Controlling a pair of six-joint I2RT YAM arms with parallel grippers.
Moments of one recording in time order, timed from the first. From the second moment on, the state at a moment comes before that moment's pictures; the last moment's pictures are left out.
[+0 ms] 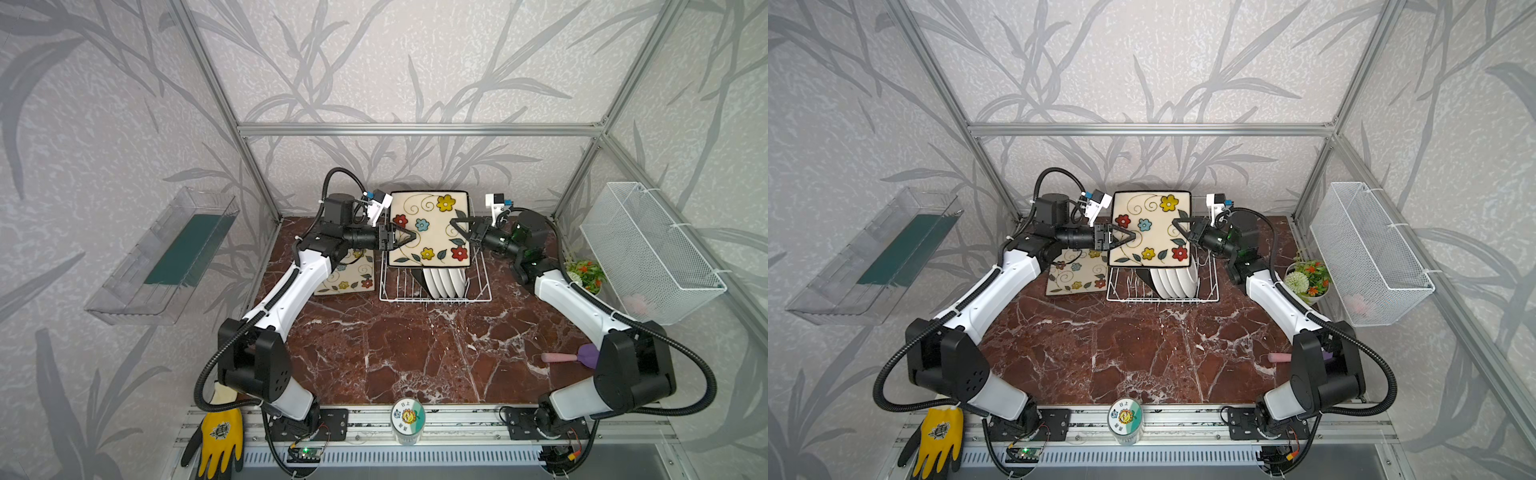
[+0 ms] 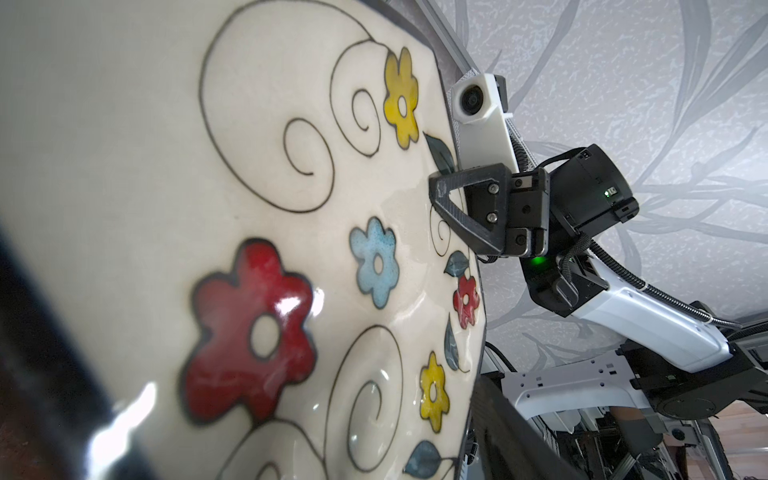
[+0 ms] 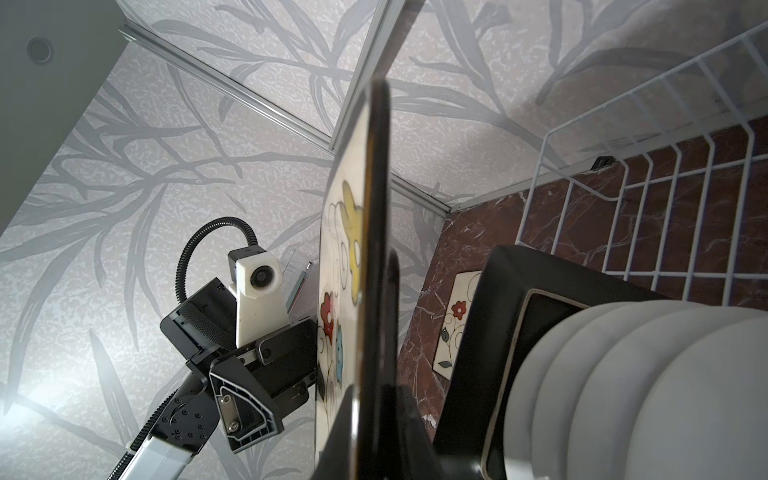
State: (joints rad) left arm -0.28 1.56 1.41 -0.30 0.96 -0.42; right arm 0.28 1.50 1.09 0.41 -0.72 1.06
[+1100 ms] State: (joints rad) left arm -0.27 1.58 1.42 -0.34 1.00 -0.42; right arm 0.27 1.55 1.09 0.52 -0.79 1.11
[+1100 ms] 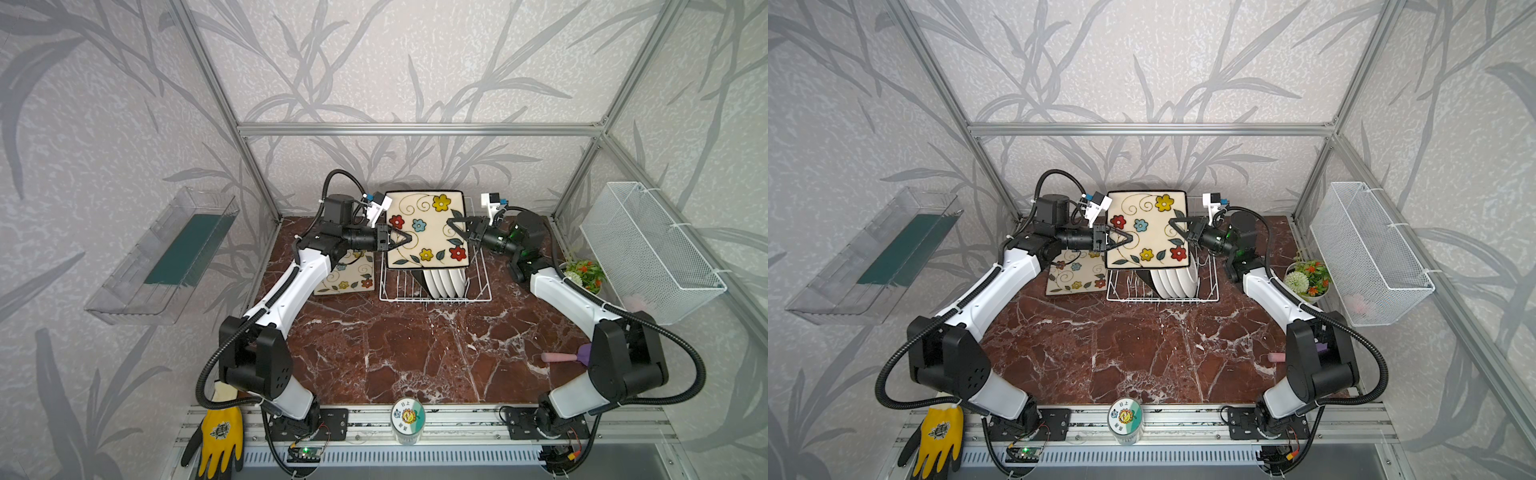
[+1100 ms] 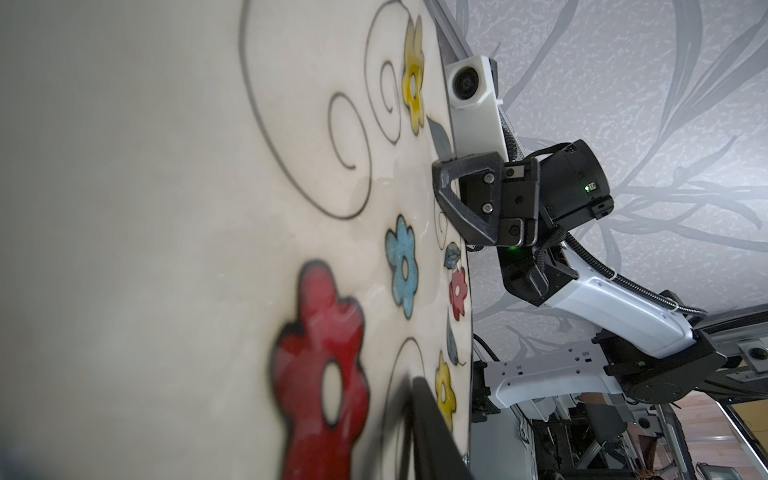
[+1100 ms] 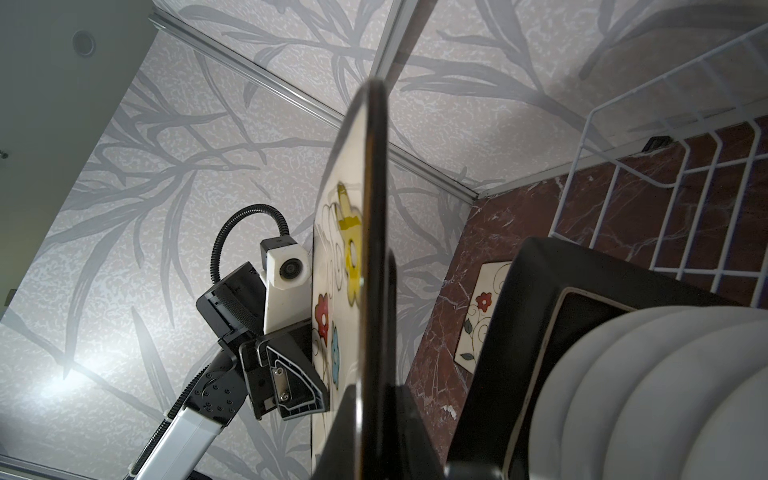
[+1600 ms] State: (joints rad) left arm -0.26 1.62 1.42 -0.19 1.03 -0.63; right arm 0.27 1.55 1.09 0.51 -0.76 1.12
